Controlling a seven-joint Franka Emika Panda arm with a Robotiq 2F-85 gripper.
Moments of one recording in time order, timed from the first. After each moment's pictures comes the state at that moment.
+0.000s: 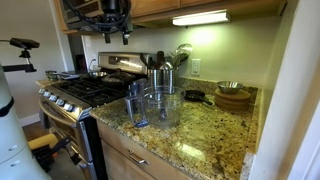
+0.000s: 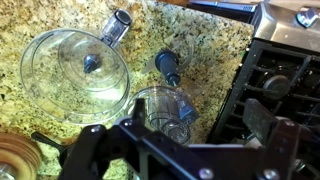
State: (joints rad) arm 0.12 -0.62 0.03 -2.43 0.11 1.94 -0.14
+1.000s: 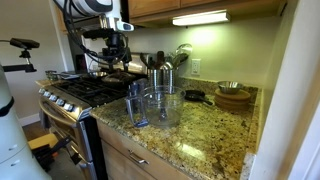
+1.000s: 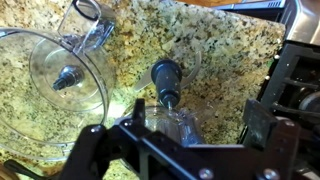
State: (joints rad) arm 0.12 -0.38 0.18 -2.52 0.06 2.21 0.02
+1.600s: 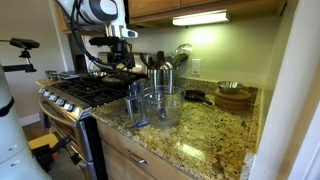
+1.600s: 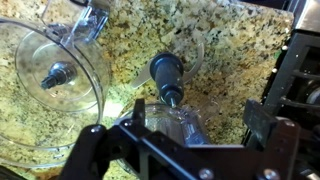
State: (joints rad) arm 0.12 -0.30 0.16 -2.52 0.07 2.30 0.01
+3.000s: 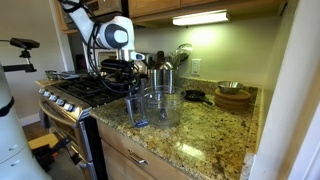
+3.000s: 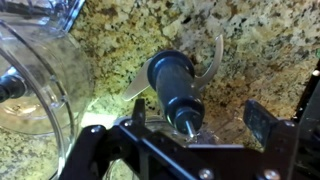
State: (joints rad) arm 0.12 -0.02 0.15 -2.49 0.06 2.52 0.01
